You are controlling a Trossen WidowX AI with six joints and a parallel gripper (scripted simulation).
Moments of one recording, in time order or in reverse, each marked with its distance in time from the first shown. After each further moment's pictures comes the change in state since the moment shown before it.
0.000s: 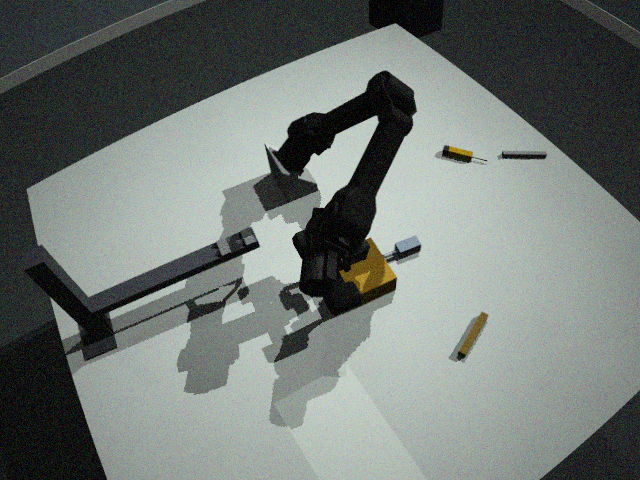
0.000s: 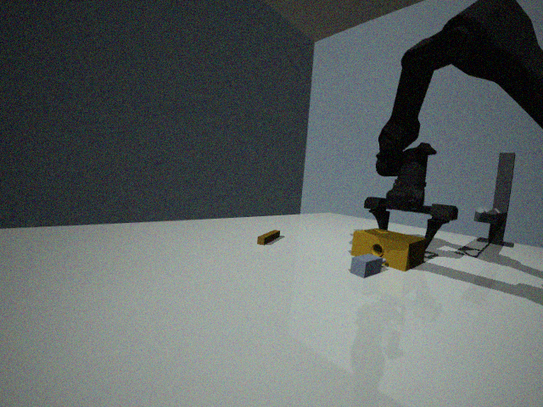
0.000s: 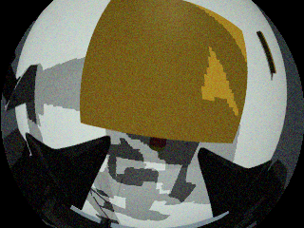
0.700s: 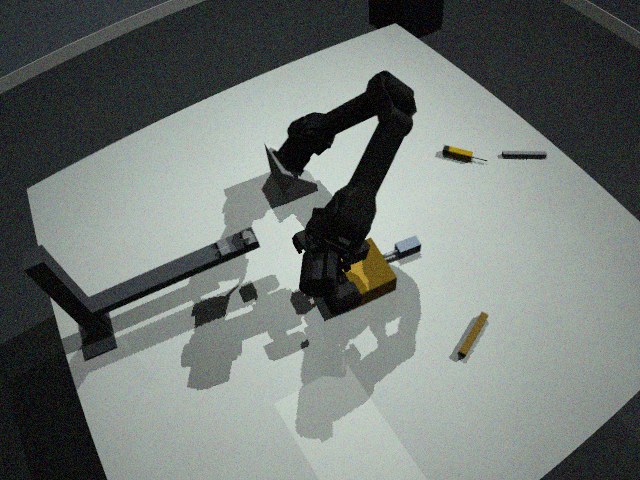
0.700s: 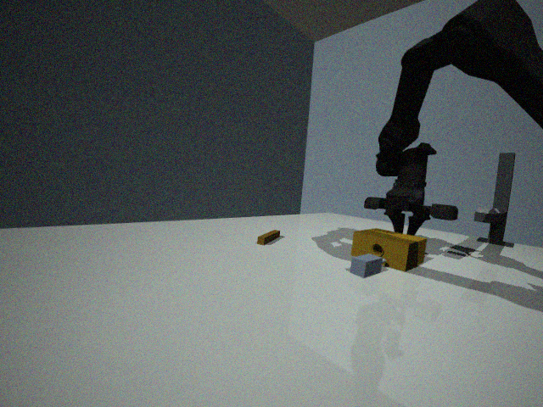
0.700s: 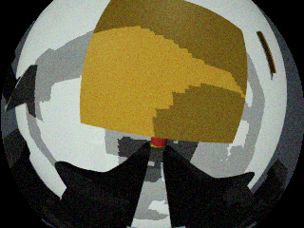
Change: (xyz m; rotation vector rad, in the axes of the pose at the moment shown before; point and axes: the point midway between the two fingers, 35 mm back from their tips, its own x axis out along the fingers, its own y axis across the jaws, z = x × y) arm 0.000 0.000 0.000 0.001 0.000 0.000
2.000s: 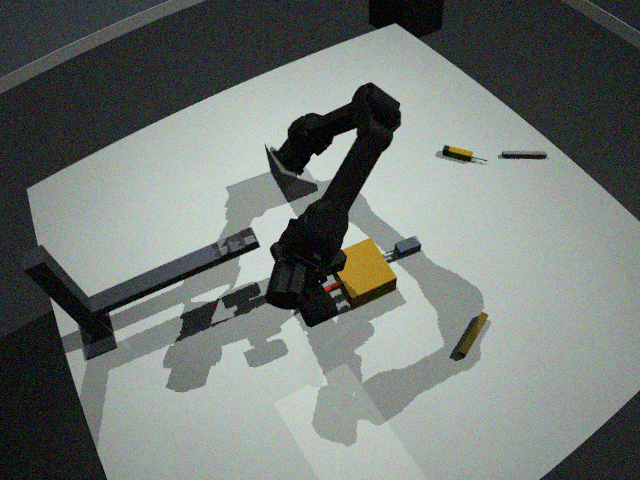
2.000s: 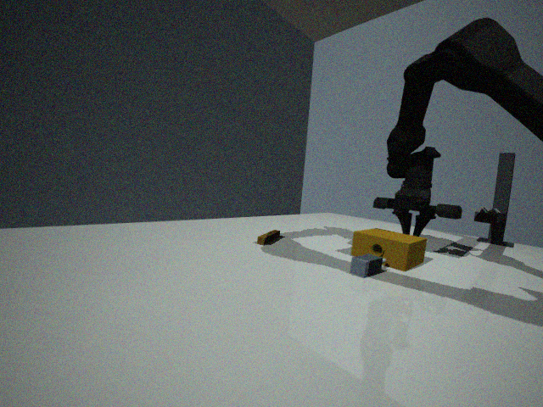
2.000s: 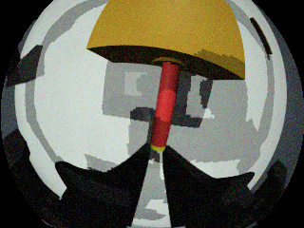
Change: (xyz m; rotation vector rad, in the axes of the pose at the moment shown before) arm -0.001 -0.001 -0.049 0.007 -0.003 -0.001
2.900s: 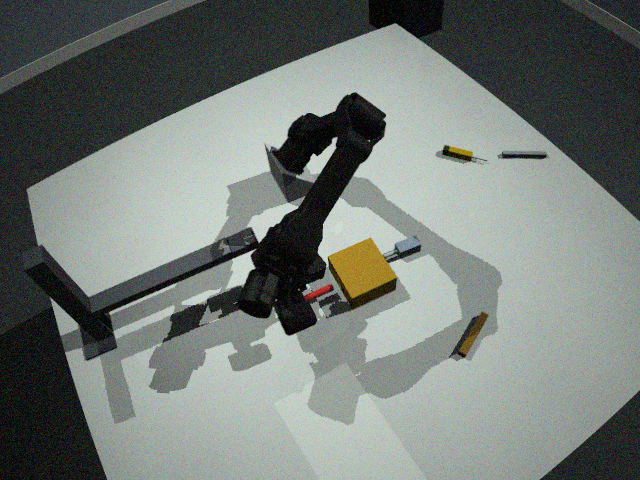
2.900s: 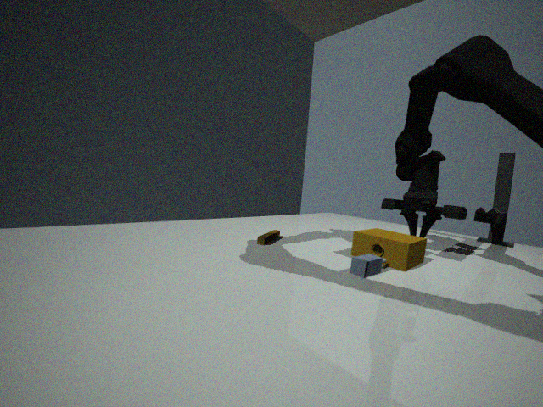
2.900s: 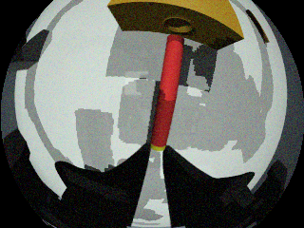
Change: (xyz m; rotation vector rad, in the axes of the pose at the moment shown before) arm 0.001 0.003 -0.040 0.003 -0.003 -0.001
